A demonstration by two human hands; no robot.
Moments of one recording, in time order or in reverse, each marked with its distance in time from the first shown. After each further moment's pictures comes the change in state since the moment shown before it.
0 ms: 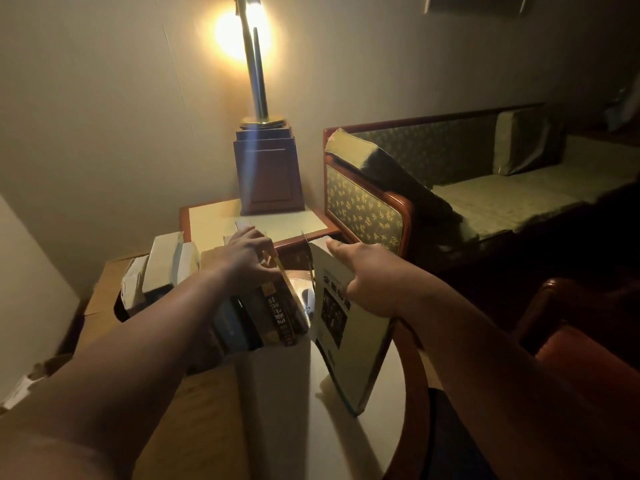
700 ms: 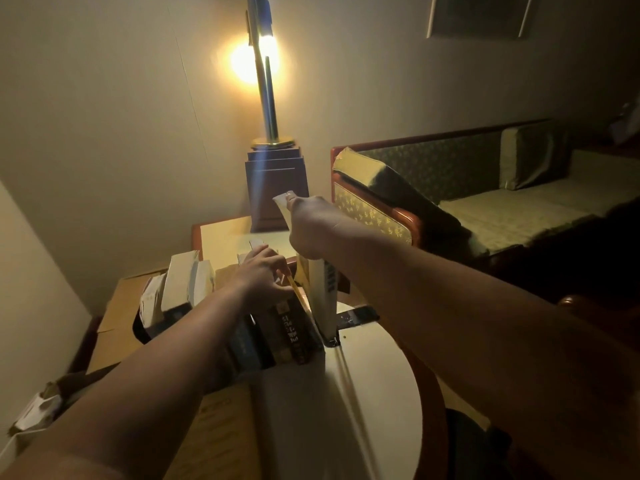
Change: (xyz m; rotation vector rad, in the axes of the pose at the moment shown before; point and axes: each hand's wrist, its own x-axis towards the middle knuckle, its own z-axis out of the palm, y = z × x) left_hand -0.010 0.015 -0.010 -0.001 -0.019 -0.027; right_hand 0.097 -0.092 -0.018 -0.171 0.185 -0.057
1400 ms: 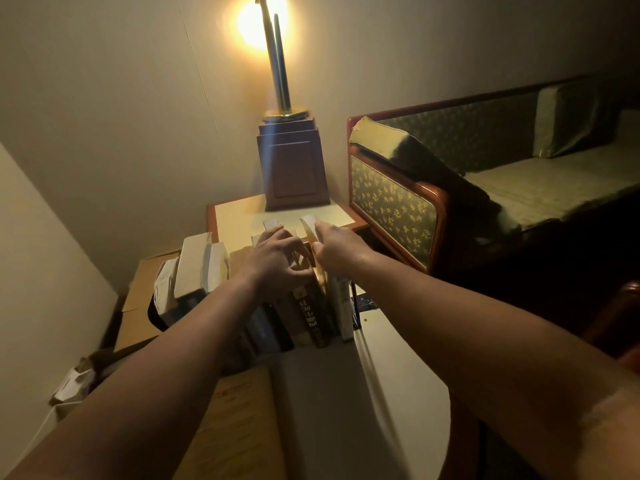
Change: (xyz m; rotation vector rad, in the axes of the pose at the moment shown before) left_hand 0.002 -0.011 0.011 -0.051 0.091 0.052; right_hand 0.030 0.061 0.099 0.260 -0.042 0.005
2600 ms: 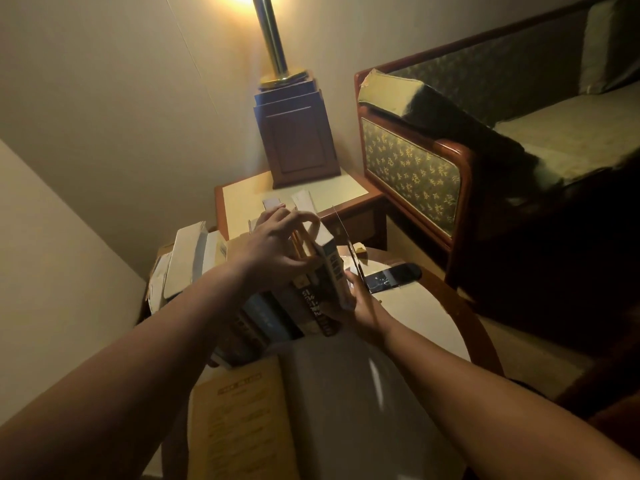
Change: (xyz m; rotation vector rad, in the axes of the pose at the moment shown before) left_hand 0.010 0.000 -0.002 -0.047 -0.103 -0.013; right_hand -0.035 0.120 0.131 0.767 -0.137 0.005
